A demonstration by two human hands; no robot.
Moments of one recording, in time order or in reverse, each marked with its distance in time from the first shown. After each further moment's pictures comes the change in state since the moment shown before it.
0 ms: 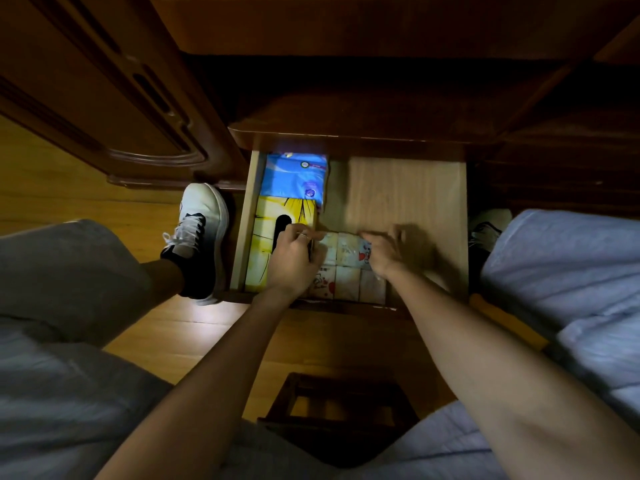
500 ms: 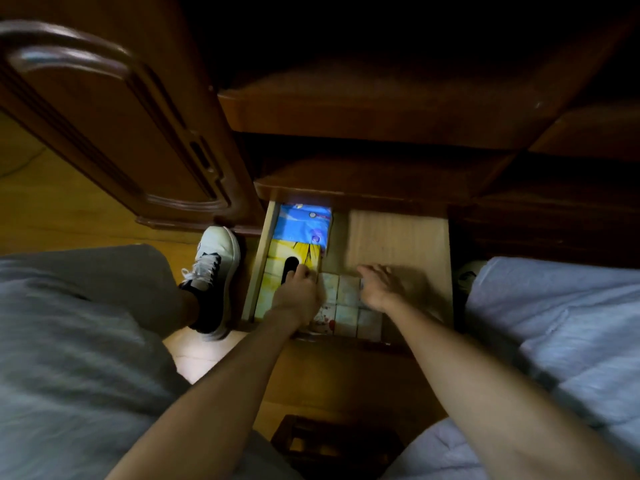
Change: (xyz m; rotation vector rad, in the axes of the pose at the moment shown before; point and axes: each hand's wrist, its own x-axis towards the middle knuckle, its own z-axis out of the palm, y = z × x) left_hand 0.001 0.020 -0.032 0.316 -0.318 -0.046; right_hand -0.026 -0.033 -0.045 -0.106 -0.108 0.030
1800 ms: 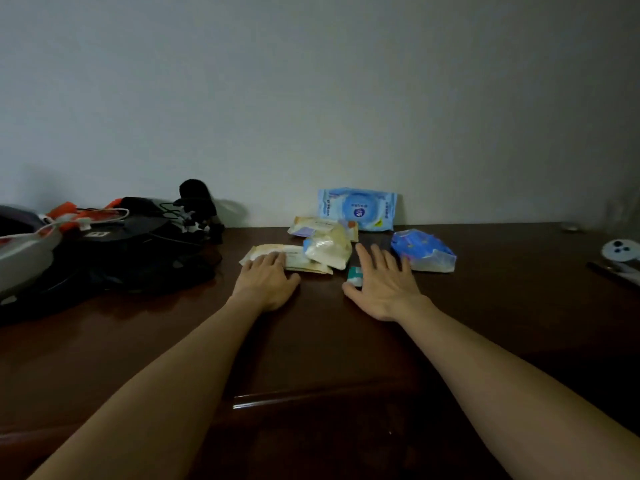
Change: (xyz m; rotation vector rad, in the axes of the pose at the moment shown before) left_hand 0.194 0.222 -0.500 0.182 0.609 0.275; right_hand -0.065 -0.019 -0.546 -0.344 0.888 0.057
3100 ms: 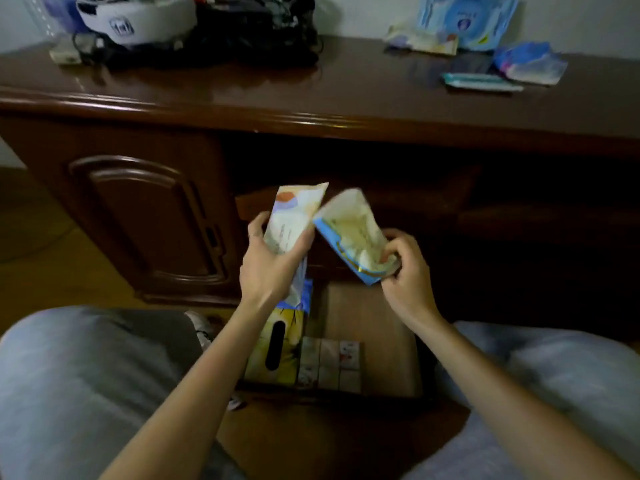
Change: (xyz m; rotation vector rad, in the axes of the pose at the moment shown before) left_hand -0.432 -0.030 0.090 -0.958 0.346 -0.574; right_hand -0.356 -0.100 0.146 1.047 0.240 -0.240
